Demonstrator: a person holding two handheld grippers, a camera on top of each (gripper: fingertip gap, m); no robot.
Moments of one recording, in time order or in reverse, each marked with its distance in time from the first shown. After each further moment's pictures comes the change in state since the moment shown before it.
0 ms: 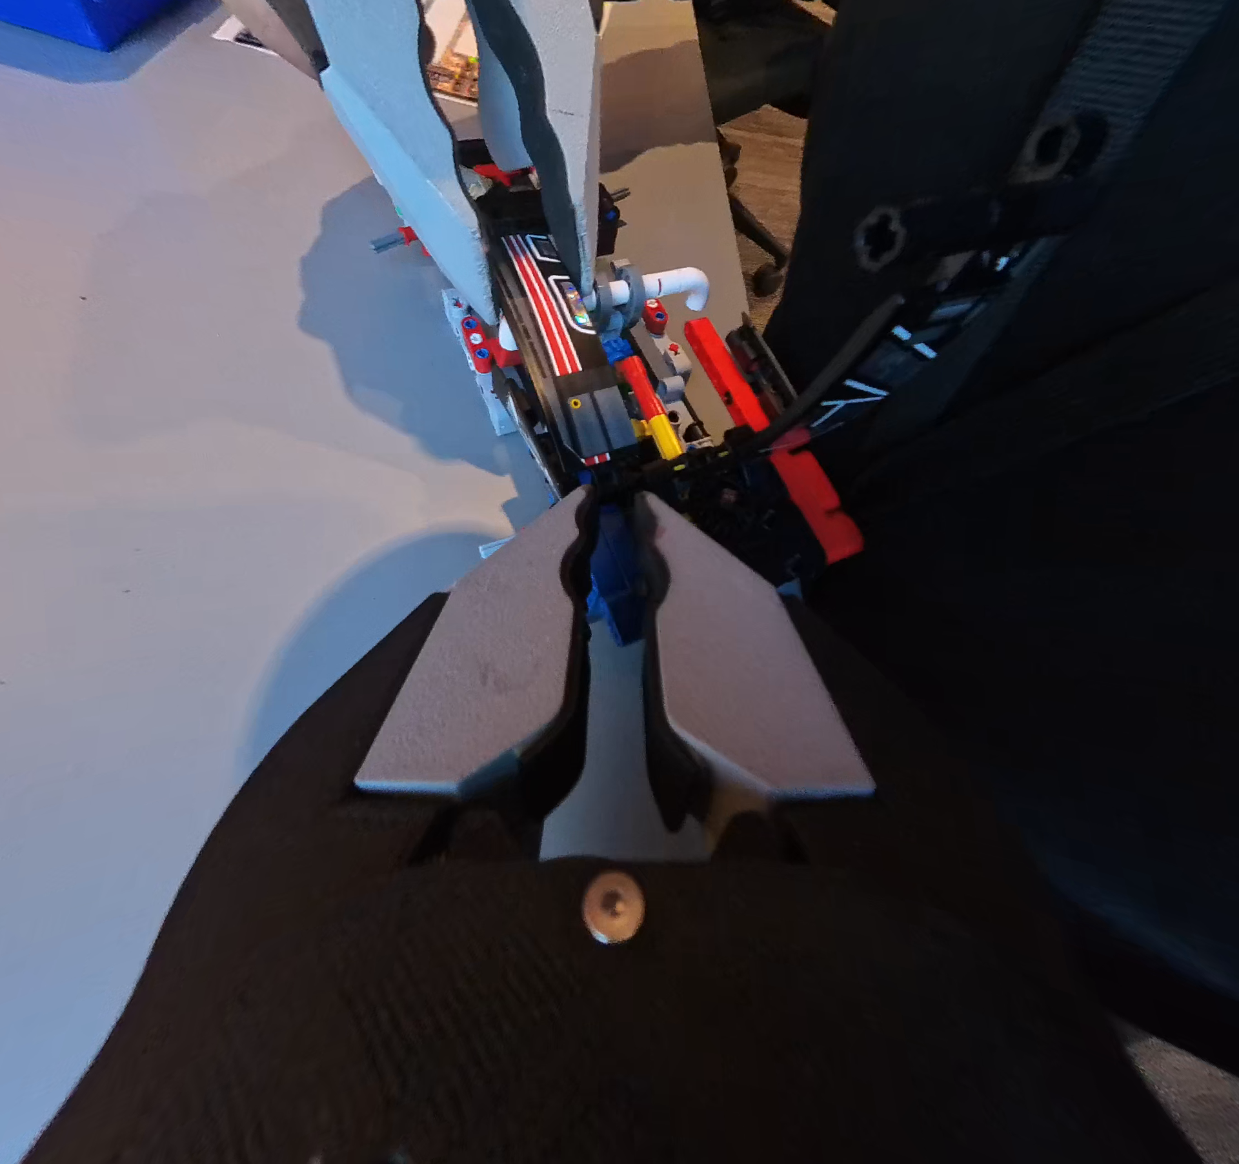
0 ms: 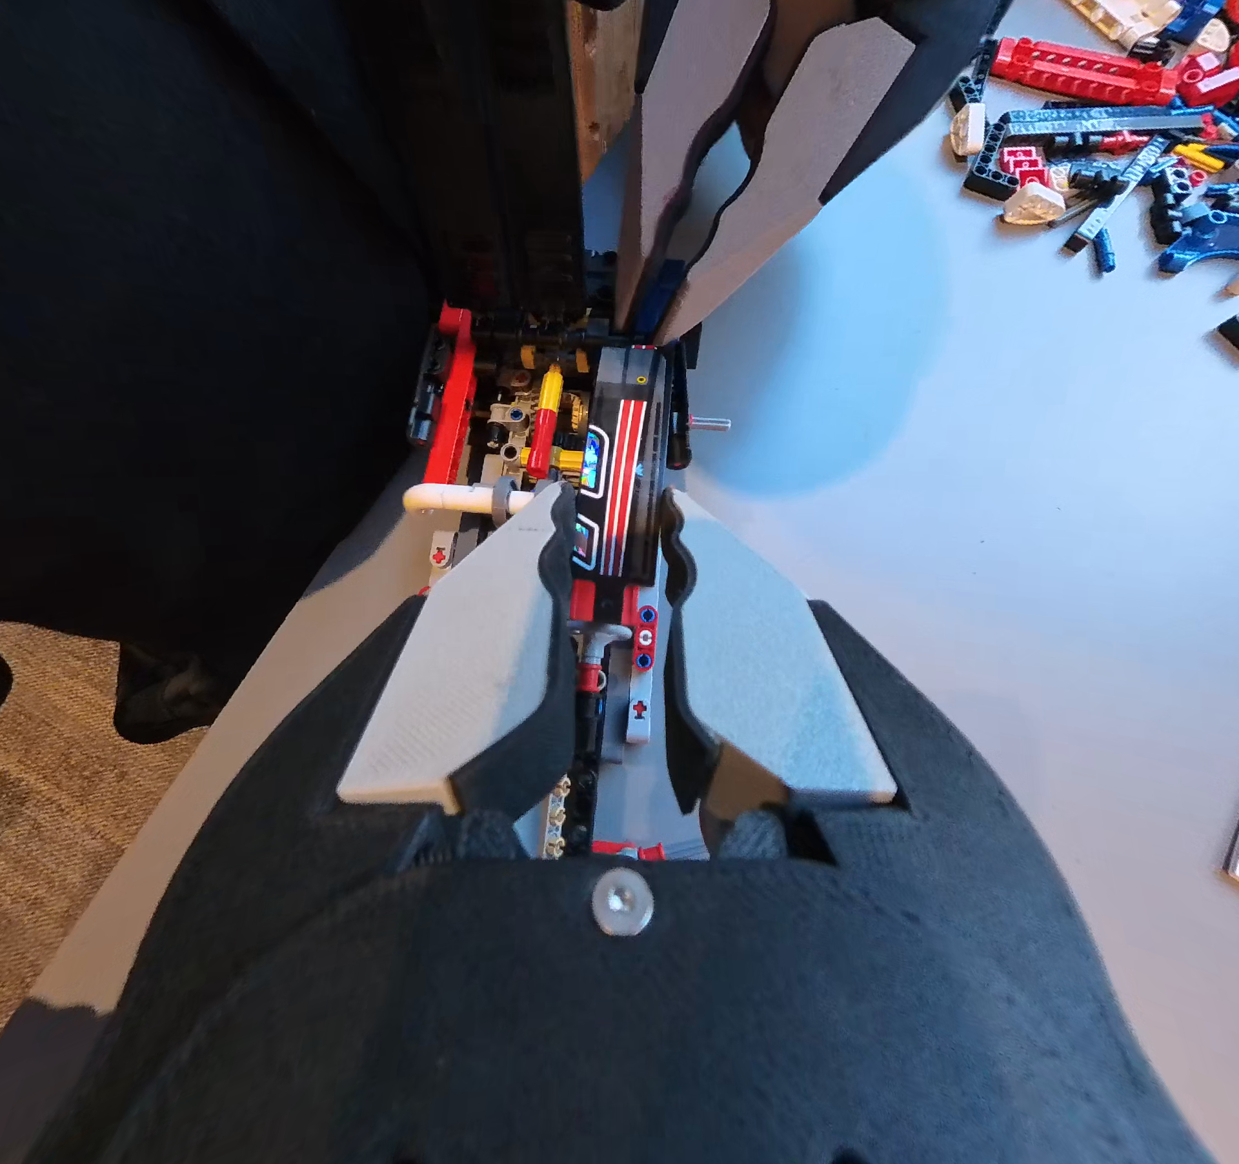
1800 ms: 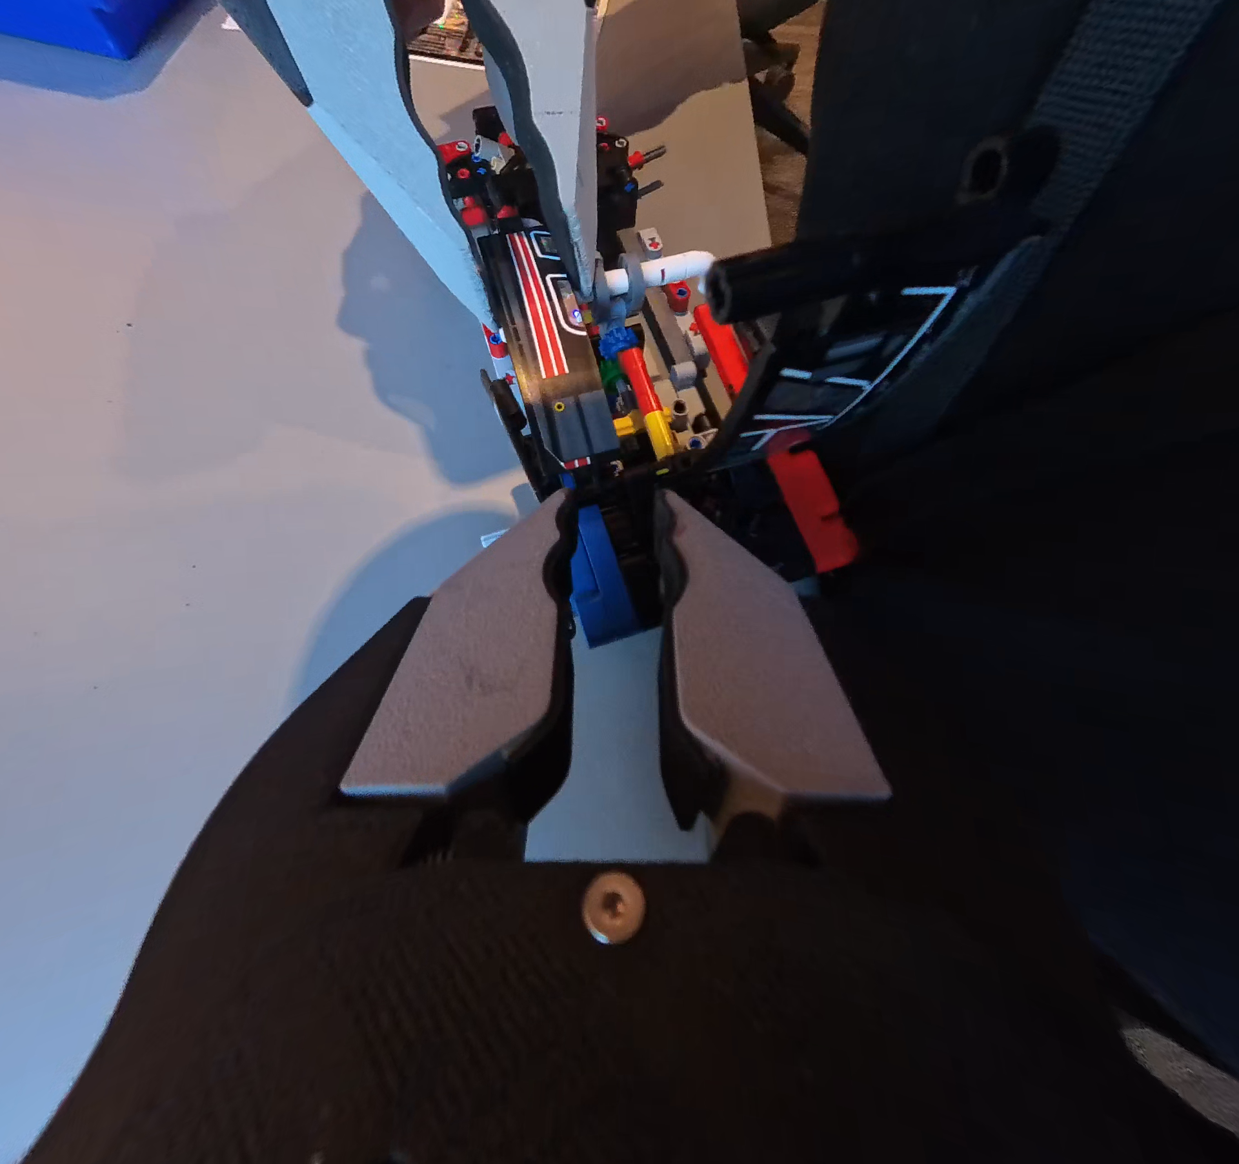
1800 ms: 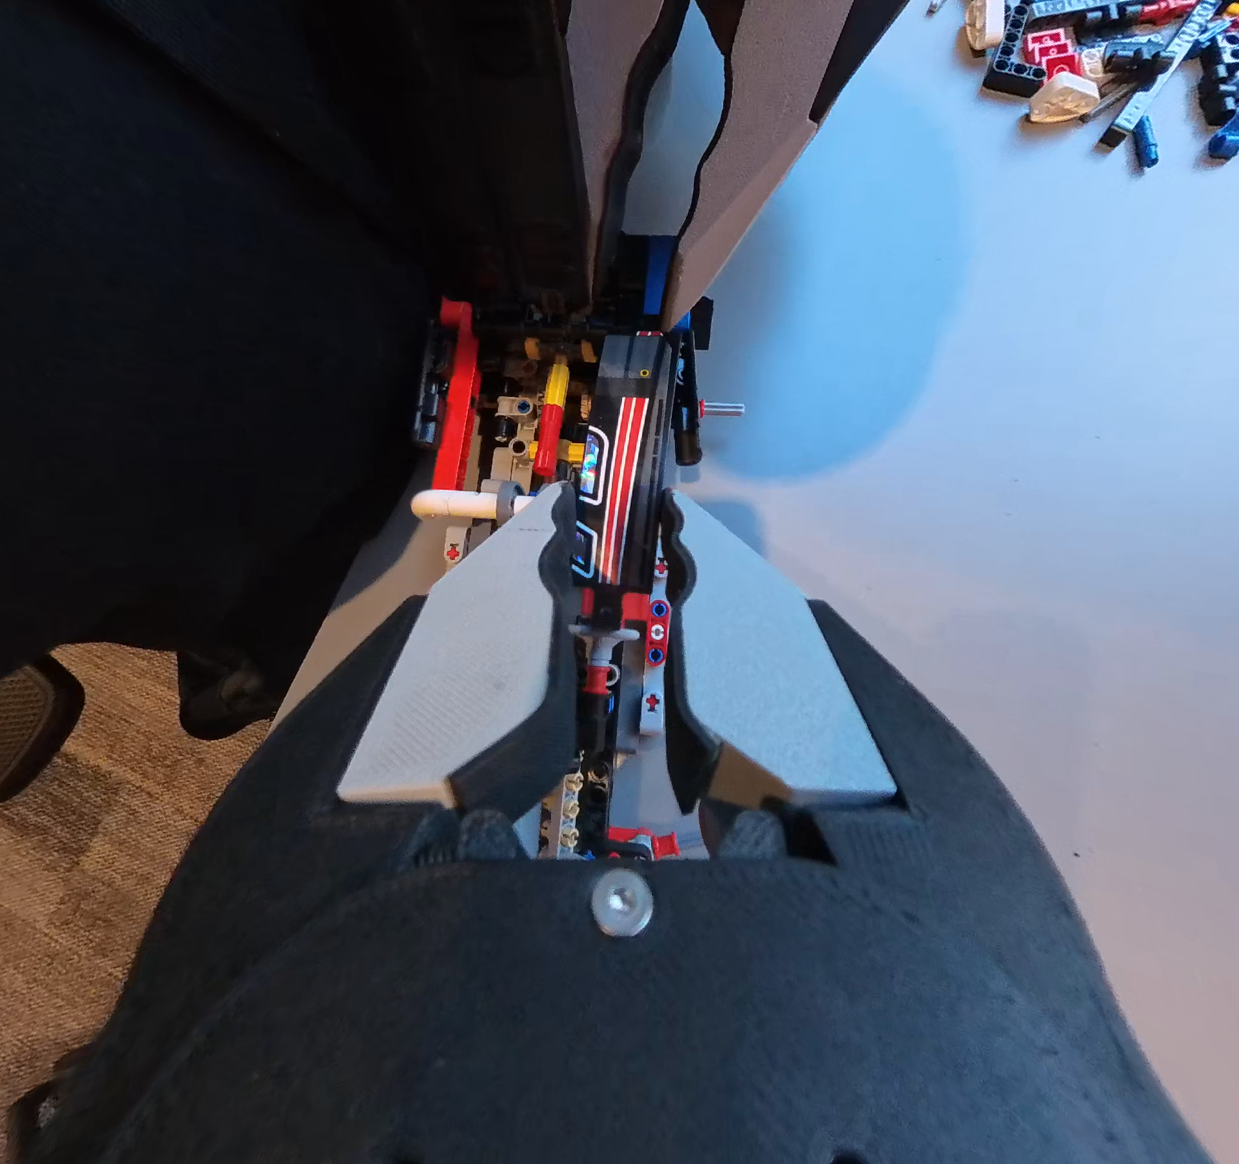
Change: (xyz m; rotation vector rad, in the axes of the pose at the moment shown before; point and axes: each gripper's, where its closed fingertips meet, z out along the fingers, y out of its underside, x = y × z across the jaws) left arm 0.000 -0.004 0.004 -0.101 -0.082 0.081; right arm -0.005 0.005 -0.001 -0.083 0.015 0.099
